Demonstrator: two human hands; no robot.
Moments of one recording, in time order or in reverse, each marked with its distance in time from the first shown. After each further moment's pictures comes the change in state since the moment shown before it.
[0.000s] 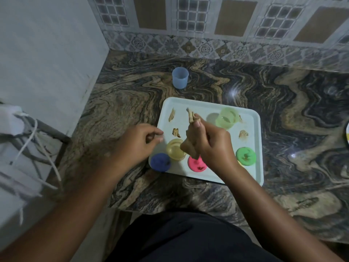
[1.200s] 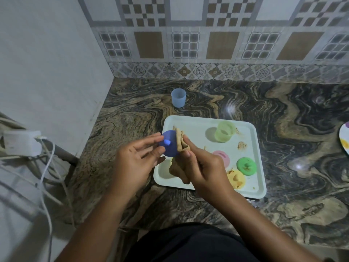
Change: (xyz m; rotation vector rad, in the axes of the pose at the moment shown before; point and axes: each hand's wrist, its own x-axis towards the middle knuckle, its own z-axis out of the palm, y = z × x) left_hand -0.050 0.072 -0.036 -0.805 0.192 -0.211; right_hand -0.045 -0.047 0.009 0.123 0.013 -0.157
